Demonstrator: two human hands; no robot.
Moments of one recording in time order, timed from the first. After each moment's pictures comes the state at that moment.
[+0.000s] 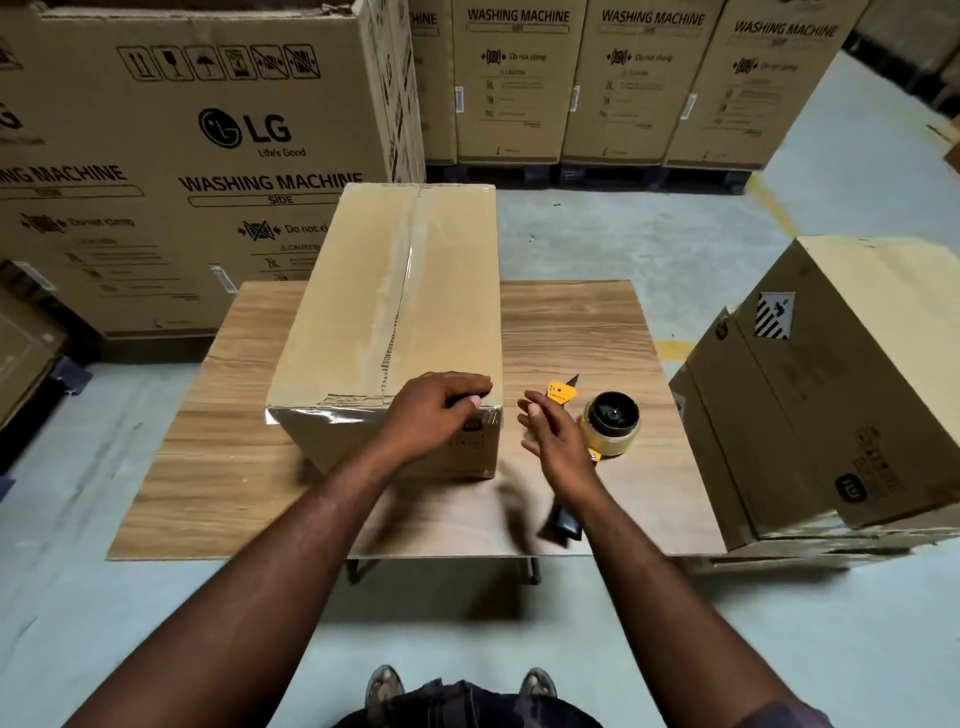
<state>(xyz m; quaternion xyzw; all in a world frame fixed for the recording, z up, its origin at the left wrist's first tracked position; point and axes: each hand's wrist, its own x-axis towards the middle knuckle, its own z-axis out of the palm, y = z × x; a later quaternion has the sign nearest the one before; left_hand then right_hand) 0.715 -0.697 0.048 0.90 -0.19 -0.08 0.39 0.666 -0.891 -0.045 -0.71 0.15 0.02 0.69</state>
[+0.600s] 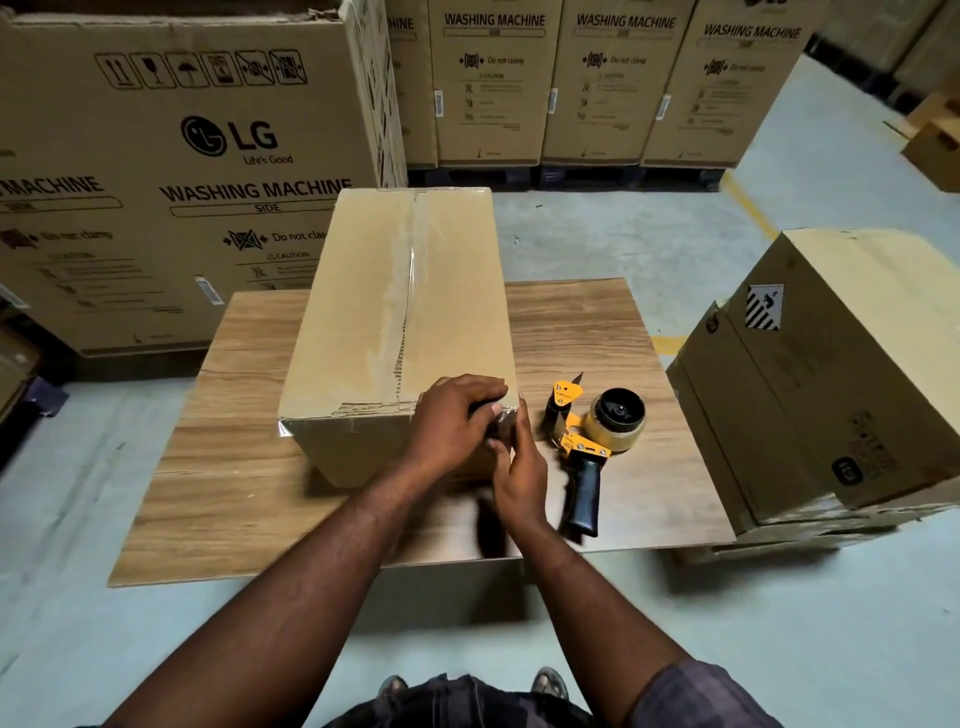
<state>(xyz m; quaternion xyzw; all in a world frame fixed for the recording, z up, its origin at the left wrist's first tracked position) 0.714 -0.697 0.030 0.89 -0.21 -0.01 0.40 0.654 -0.806 -0.075 -0.80 0.15 -0.14 0.56</state>
